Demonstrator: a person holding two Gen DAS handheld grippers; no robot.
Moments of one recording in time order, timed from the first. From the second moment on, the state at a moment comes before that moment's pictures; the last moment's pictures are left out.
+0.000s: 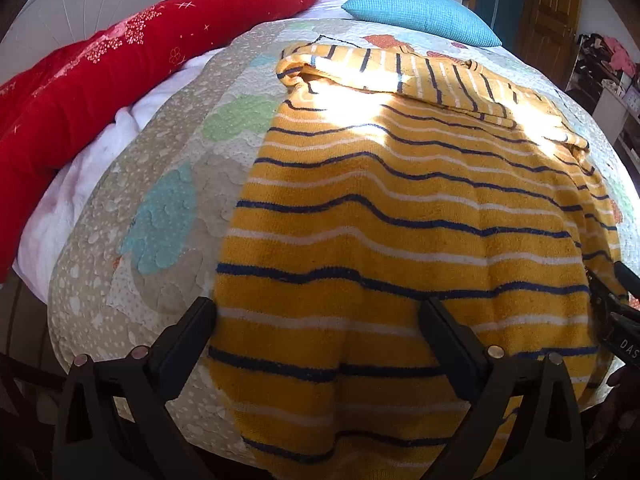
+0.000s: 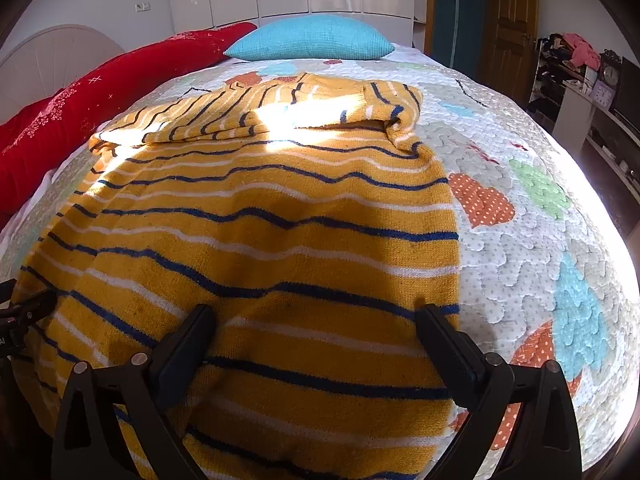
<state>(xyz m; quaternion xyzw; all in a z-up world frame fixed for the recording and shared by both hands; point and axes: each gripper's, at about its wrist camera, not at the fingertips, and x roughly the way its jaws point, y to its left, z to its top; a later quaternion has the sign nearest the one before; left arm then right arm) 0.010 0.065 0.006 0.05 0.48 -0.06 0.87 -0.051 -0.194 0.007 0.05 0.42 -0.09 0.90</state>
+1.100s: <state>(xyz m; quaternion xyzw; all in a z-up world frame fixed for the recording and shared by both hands) -0.031 0.126 -0.016 -0.18 0.51 -0.22 0.81 -0.140 -0.247 -0.019 0.27 0.48 0.07 0.83</state>
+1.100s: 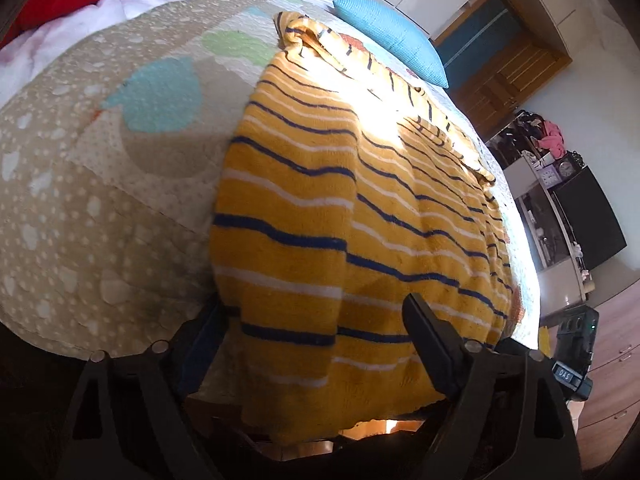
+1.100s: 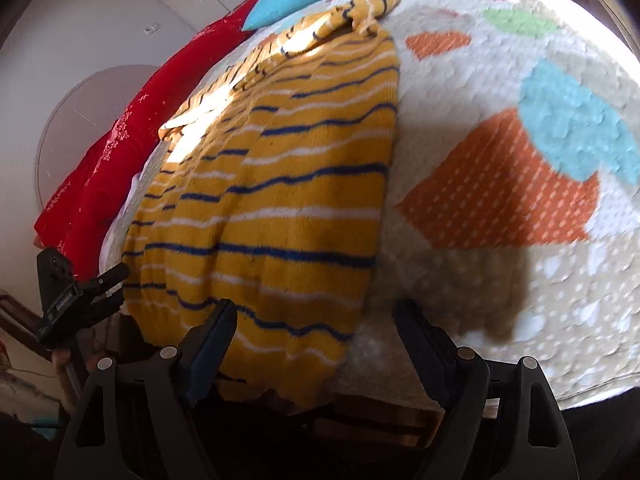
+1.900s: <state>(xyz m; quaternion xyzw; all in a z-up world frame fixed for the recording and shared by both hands) -0.010 0.106 0.077 -0.18 0.44 -0.27 0.84 -0.098 -0.228 0.061 0.29 0.39 0.19 0.85</state>
